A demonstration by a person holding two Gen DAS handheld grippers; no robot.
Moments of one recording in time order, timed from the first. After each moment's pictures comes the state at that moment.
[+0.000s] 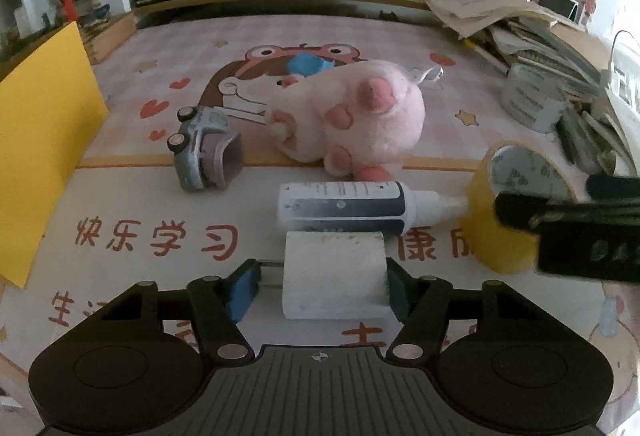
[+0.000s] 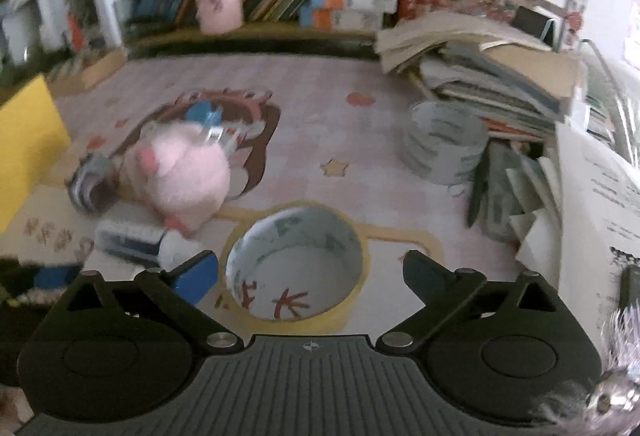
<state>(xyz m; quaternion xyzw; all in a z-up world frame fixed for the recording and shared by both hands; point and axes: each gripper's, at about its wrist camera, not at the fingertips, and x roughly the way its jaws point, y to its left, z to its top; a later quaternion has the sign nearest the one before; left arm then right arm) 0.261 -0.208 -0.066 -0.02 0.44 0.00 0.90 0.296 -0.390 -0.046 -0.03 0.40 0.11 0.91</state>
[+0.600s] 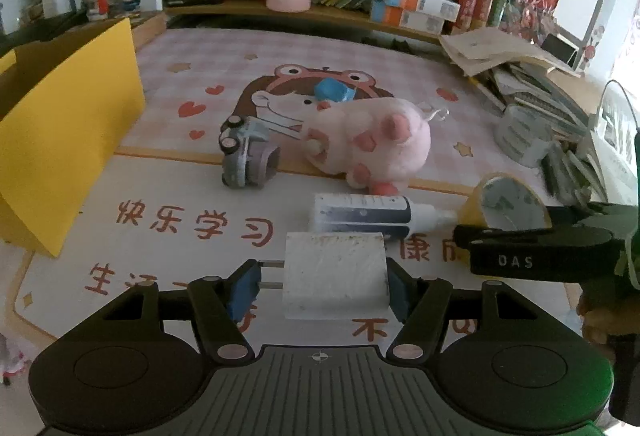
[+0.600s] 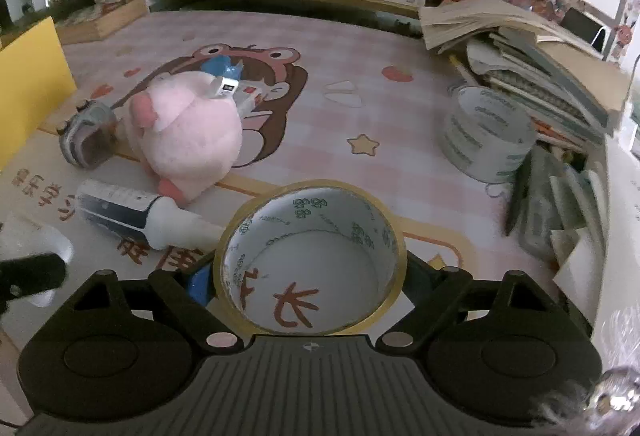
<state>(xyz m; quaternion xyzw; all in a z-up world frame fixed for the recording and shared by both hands) 0.230 -0.183 -0.034 -0.07 0.42 0.01 0.90 0.312 -0.380 -0.066 -0.07 0.42 0.14 0.90</state>
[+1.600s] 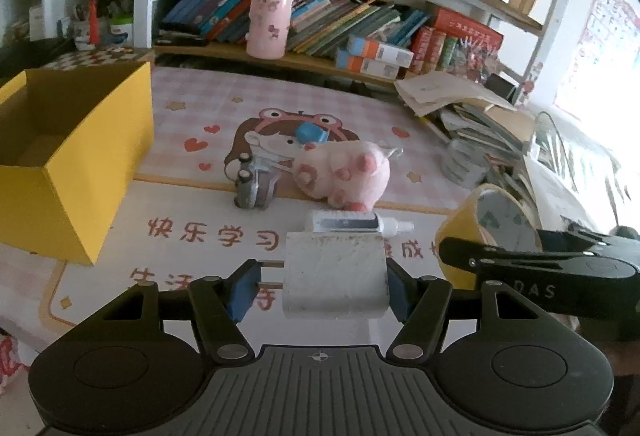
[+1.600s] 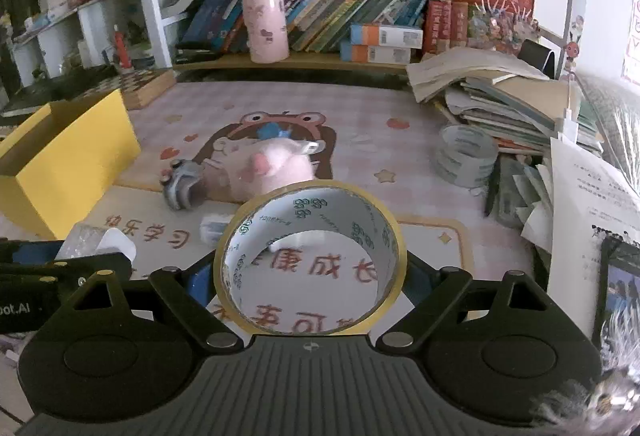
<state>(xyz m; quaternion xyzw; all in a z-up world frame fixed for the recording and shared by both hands) 0.164 -0.141 0.011 -0.09 0.36 -0.06 0.93 0.206 -0.347 0.004 -0.01 0.35 0.12 0.93</state>
